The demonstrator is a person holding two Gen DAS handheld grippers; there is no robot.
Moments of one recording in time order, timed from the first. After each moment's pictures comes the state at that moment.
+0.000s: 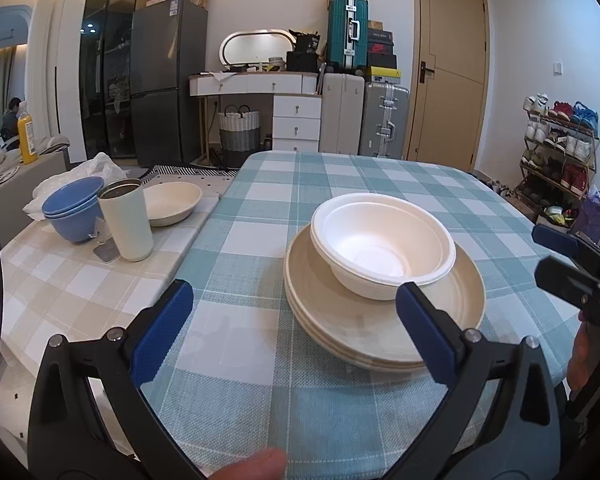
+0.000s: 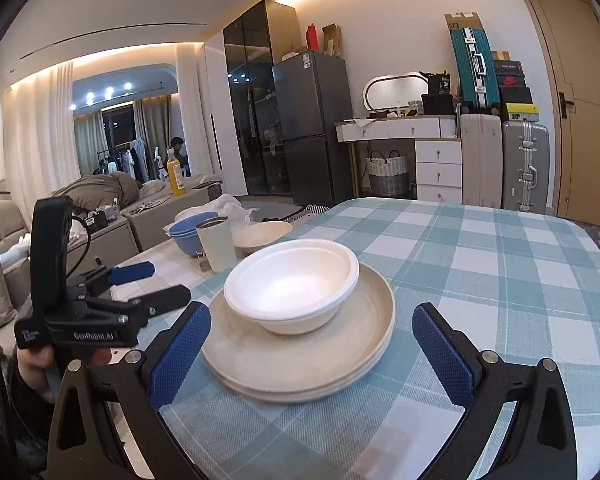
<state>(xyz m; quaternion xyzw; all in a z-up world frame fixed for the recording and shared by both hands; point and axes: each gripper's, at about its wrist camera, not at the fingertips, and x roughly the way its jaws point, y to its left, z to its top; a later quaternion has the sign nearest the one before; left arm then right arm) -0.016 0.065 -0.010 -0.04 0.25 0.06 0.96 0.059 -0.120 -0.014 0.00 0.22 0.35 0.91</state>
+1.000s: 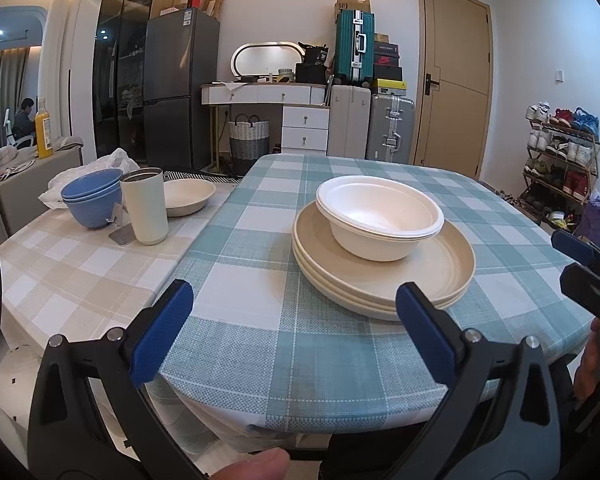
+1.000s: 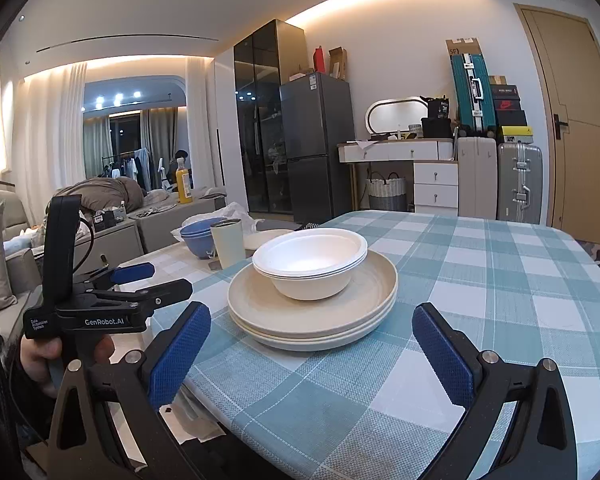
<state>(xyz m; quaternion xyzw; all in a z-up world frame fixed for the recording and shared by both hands) -0.079 0.055 -0.032 -0.05 0.23 0.07 0.97 -0.010 -0.140 -0.035 0.00 0.17 0.35 0.92</state>
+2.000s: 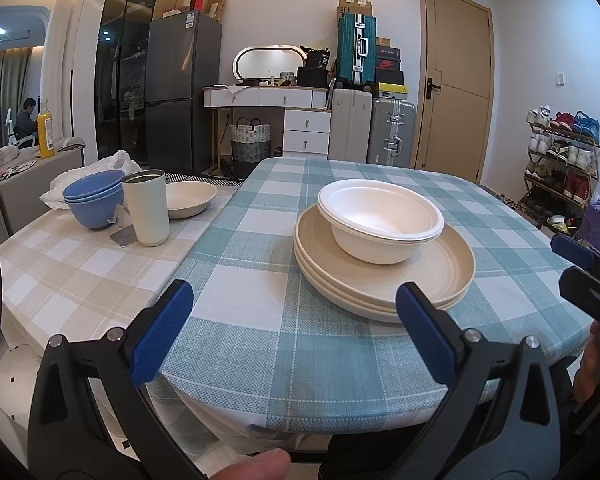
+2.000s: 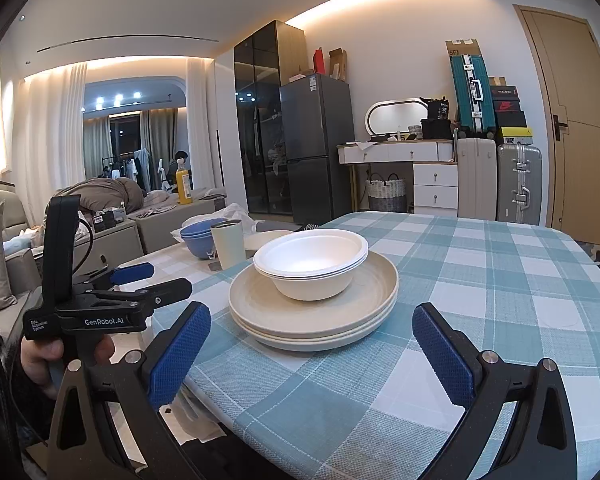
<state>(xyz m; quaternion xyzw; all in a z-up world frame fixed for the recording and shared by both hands) -0.080 0.057 -0.030 -0.05 0.22 0.08 0.97 -0.011 -0.139 -0.035 0.00 0.17 0.35 0.92</state>
